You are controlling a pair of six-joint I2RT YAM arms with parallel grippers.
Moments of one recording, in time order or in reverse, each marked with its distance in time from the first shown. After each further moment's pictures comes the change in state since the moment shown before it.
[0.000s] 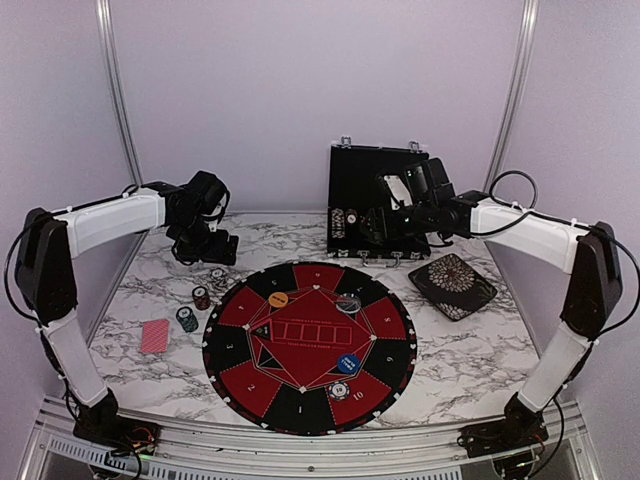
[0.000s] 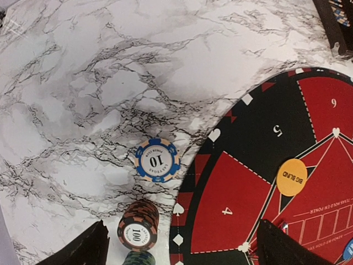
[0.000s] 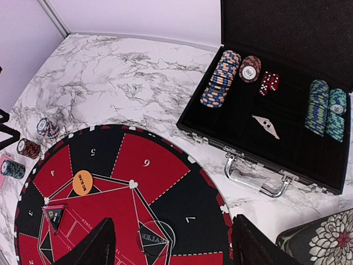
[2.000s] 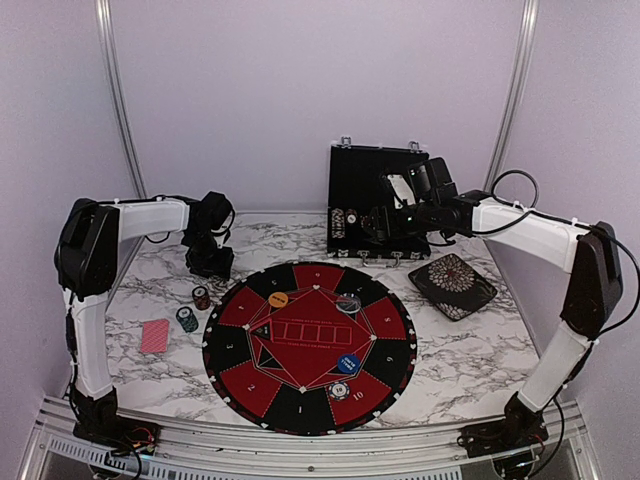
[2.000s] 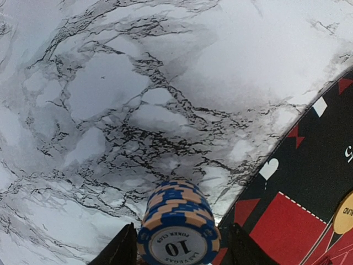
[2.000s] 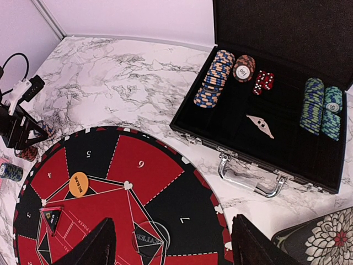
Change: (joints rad) left arm 0.098 0.306 0.116 0.007 0.066 0.101; right arm -0.021 0.000 0.000 0.001 -0.007 -0.002
